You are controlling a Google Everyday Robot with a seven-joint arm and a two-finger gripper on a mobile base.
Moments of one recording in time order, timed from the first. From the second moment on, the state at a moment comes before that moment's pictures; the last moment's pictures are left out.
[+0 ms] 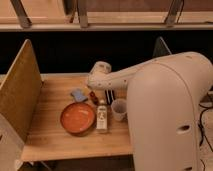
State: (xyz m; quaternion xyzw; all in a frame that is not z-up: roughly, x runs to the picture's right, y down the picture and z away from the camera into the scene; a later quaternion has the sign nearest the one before) arm -0.094 -0.035 0.861 -0.07 -0.14 0.25 0.96
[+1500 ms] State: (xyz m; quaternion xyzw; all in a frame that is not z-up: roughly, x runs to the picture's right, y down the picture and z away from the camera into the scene) arm -0.115 -0.030 0.858 -0.07 -0.15 0.21 0.96
